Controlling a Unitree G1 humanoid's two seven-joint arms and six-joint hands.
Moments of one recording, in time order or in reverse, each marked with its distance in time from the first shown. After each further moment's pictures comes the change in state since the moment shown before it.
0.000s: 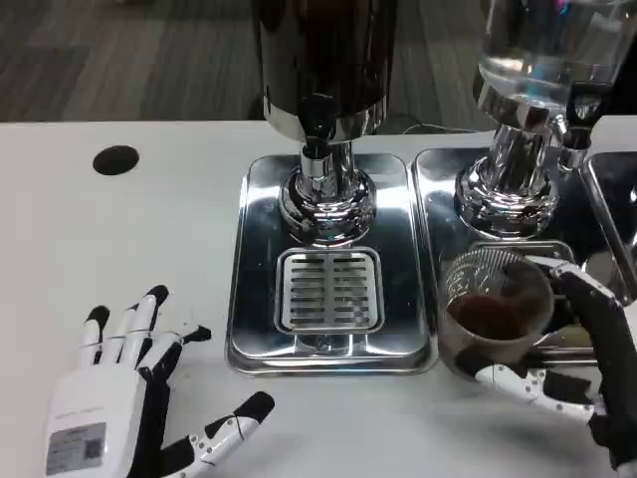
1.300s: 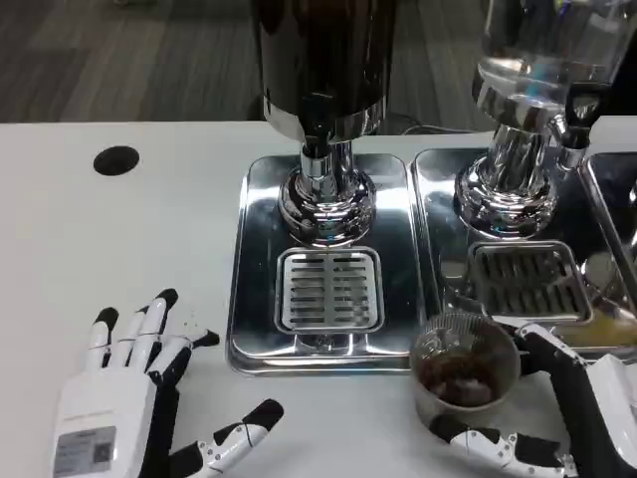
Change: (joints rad) left arm 0.019 0.000 -0.014 -0.034 0.035 0.025 -0.012; right arm 0.020 -0.010 0.076 0.221 -0.106 -0.186 -0.140
